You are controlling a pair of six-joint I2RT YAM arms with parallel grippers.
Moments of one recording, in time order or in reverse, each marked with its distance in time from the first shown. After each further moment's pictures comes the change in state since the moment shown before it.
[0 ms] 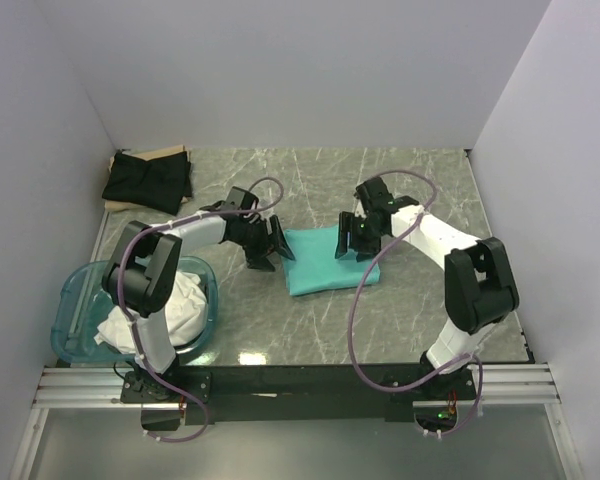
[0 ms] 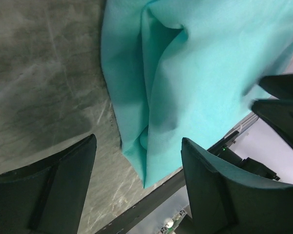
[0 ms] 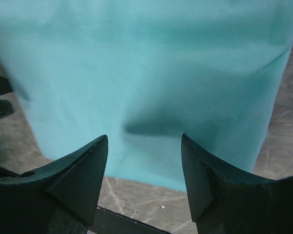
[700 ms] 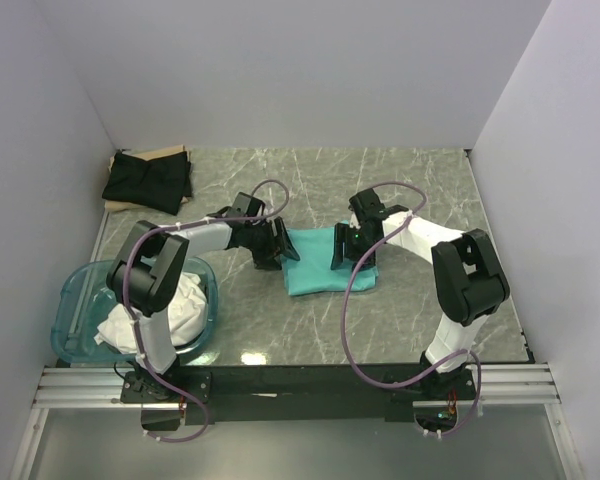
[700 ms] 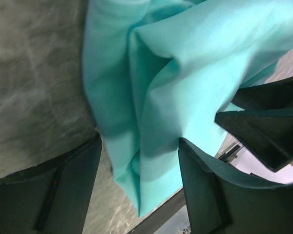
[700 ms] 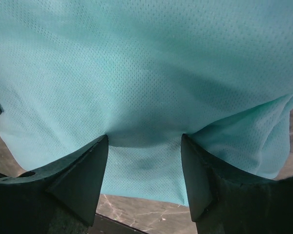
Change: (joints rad) left arm -0.043 0.020 -0.052 0.153 -0.060 -0.056; right arm 0.024 0.085 -0.075 0.087 -0.019 0.031
